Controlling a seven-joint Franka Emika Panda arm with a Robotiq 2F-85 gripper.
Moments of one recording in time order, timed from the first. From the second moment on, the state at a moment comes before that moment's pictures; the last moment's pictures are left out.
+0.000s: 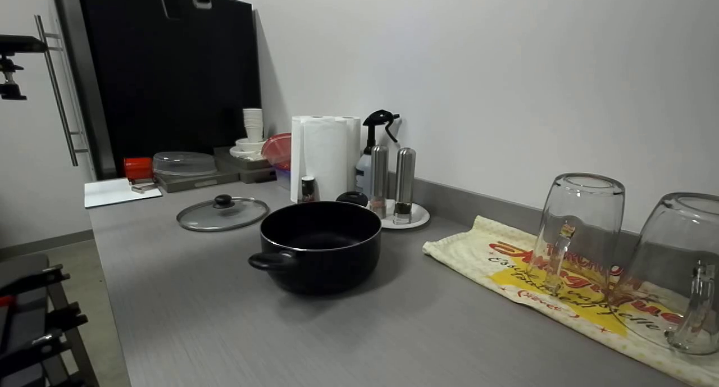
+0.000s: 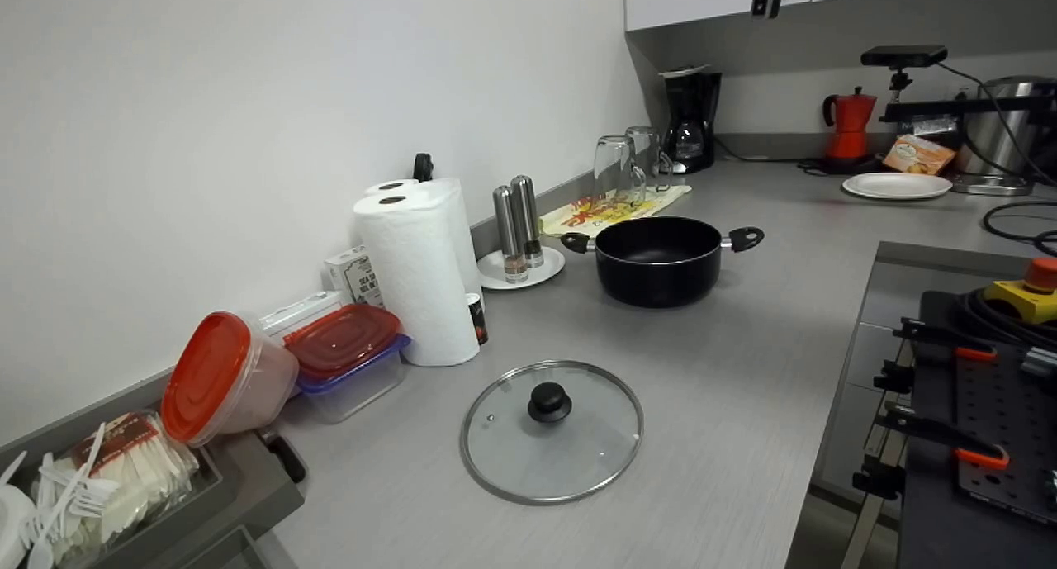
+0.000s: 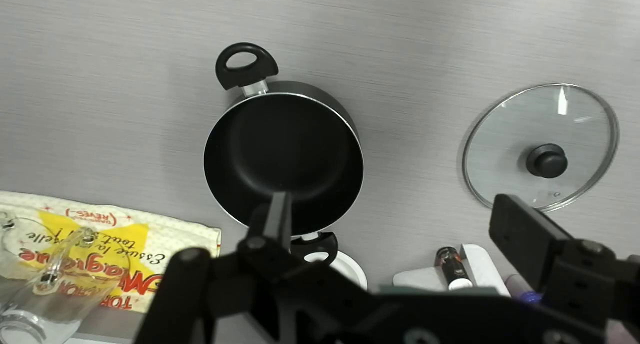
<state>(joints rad) -0.03 -0.50 -0.12 -2.23 -0.09 1.87 -0.24</state>
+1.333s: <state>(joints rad) 0.16 -0.05 0.10 -2.14 -0.02 2.13 -0.24</state>
